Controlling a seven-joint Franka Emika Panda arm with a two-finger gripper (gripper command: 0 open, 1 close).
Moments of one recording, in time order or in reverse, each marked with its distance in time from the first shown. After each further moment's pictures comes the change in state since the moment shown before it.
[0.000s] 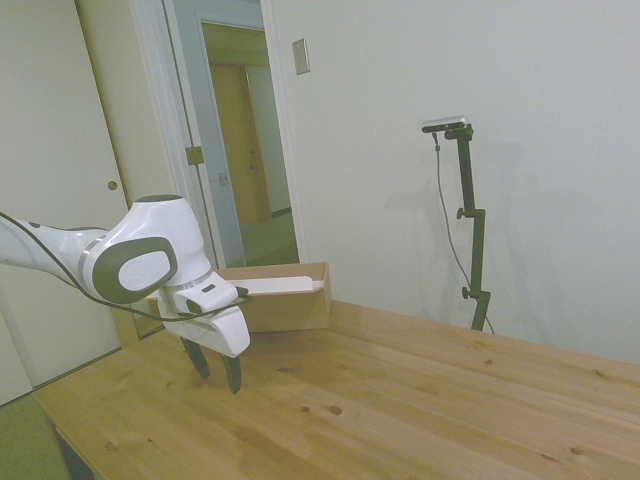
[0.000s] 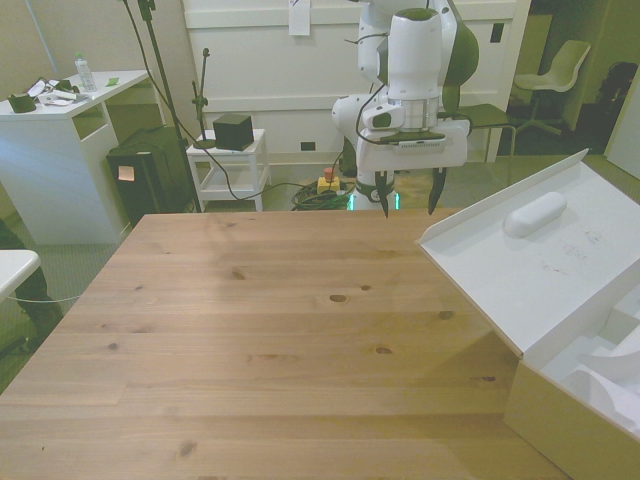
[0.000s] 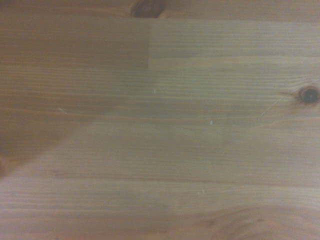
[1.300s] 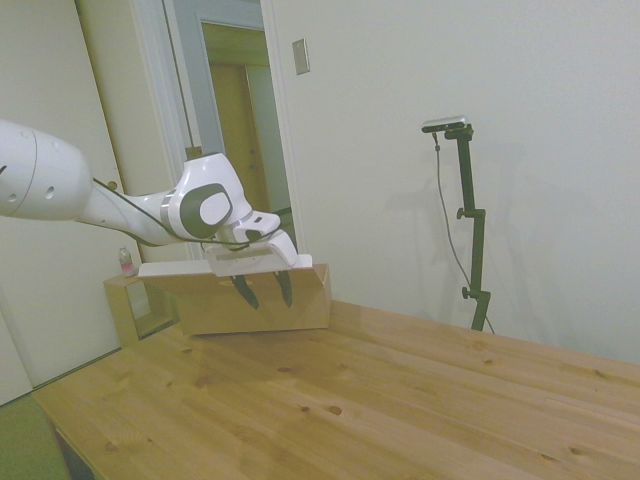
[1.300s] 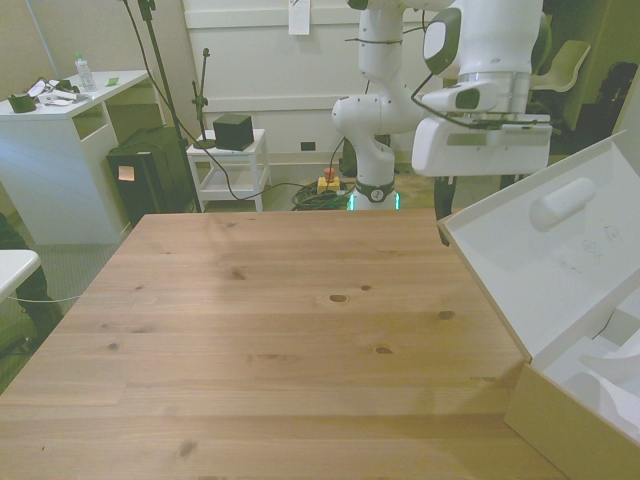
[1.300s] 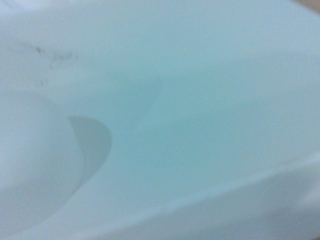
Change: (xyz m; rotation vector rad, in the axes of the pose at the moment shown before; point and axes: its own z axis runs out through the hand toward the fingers) arm 0.083 -0.181 -0.056 0.059 0.222 -0.305
